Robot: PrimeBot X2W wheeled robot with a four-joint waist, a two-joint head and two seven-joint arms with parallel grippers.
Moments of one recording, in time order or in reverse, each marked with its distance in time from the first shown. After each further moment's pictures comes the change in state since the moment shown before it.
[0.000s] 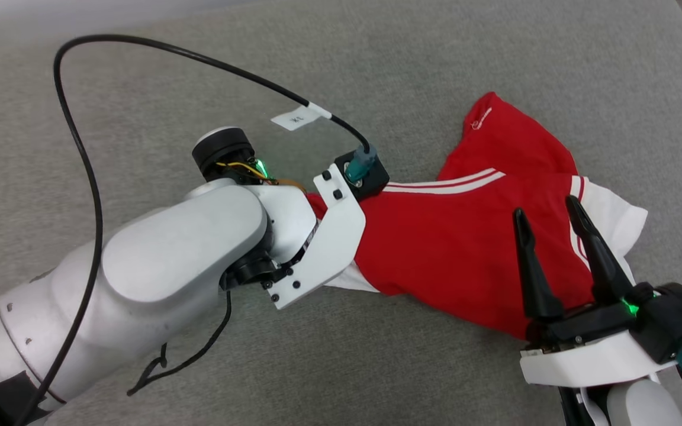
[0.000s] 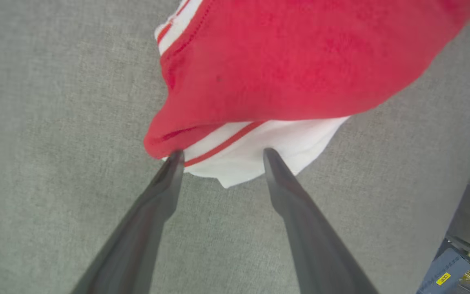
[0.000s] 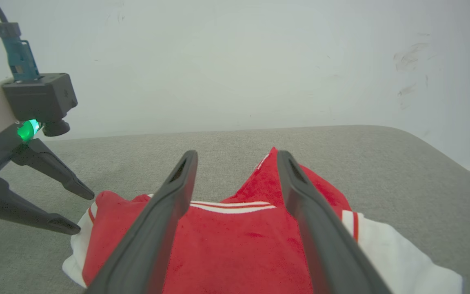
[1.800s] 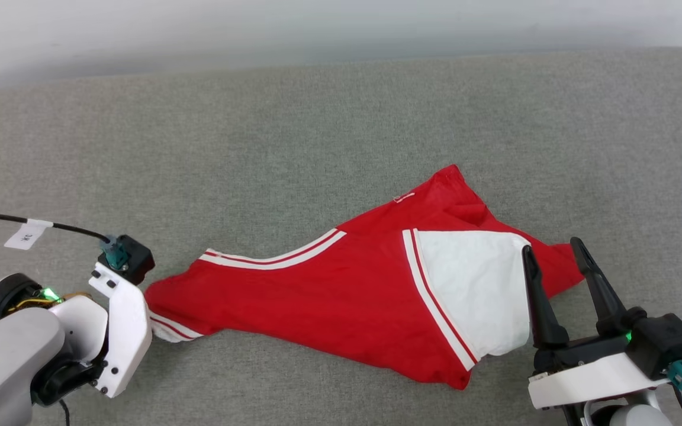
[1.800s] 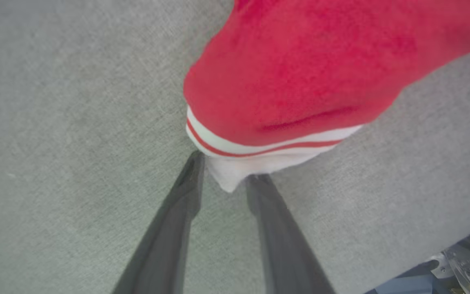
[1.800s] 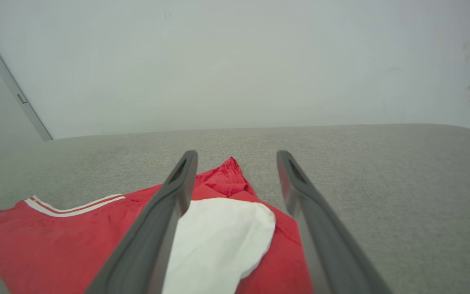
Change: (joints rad) left arm 0.386 0.435 0.030 0.052 -0.155 0.130 -0.407; right arm 0.057 0.003 -0.042 0.102 -0.002 0.000 0.000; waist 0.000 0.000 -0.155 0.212
